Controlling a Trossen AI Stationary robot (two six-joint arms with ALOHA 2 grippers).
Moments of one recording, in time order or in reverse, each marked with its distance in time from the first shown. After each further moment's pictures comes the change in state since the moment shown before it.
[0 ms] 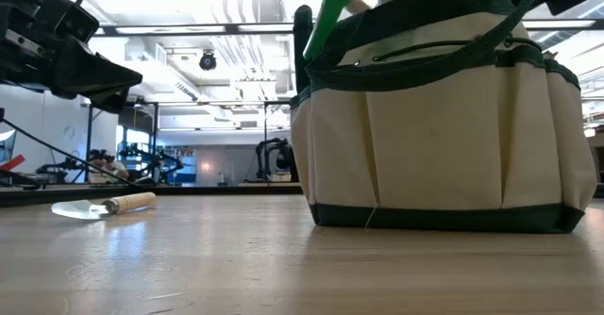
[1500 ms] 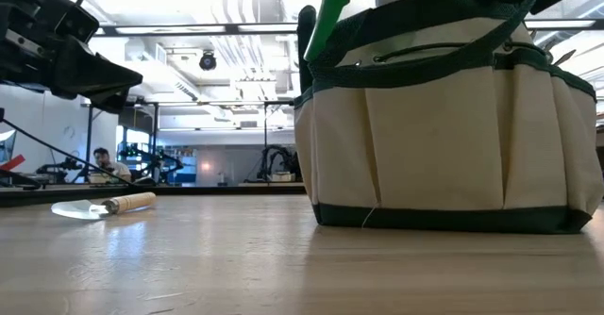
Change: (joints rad) left arm 0.000 0.002 -0.001 0.005 0.000 0.000; right arm 0.002 0.160 0.126 -0.175 -0.131 0.032
